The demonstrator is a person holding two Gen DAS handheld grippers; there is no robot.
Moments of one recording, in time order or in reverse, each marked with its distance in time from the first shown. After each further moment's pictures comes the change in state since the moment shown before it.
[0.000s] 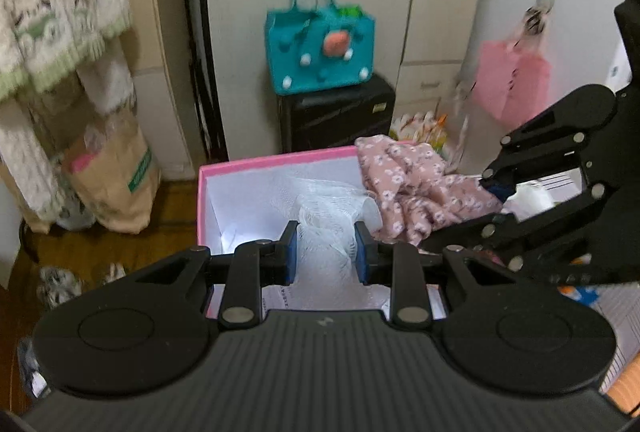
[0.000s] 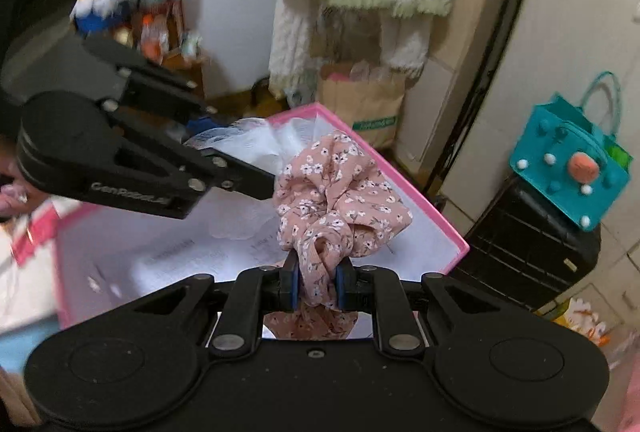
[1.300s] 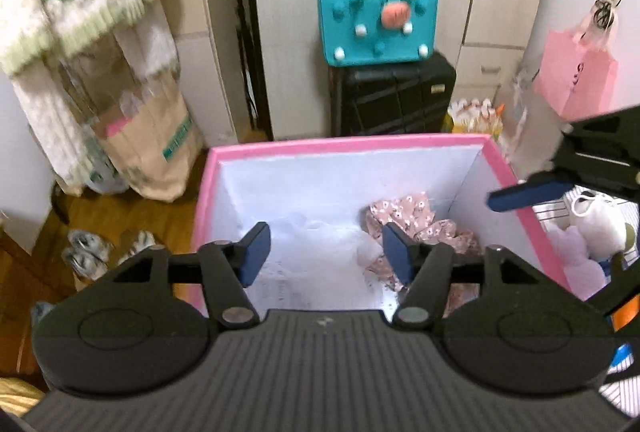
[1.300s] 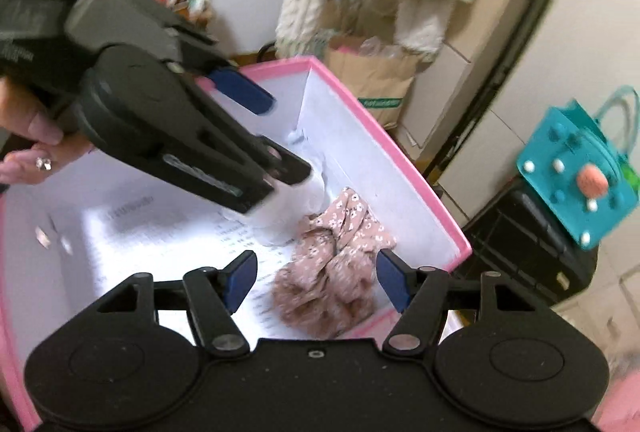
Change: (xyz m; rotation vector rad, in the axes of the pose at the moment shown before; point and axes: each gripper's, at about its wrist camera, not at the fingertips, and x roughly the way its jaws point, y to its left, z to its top) left arm 0.038 0.000 0.002 -0.069 0.048 0.158; right arm 0.013 -0.003 -0.010 -0.064 0.042 -0.019
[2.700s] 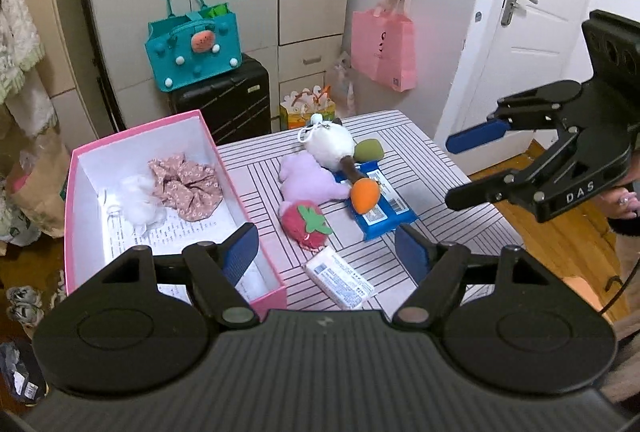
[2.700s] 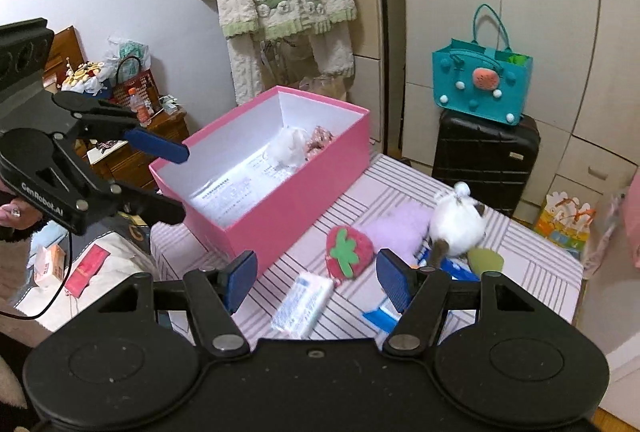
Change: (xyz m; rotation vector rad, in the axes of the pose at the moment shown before) left arm -0.201 -0.130 -0.082 0.260 -0.028 -0.355; right arm -0.211 0.040 -0.188 0.412 -0.198 -0.023
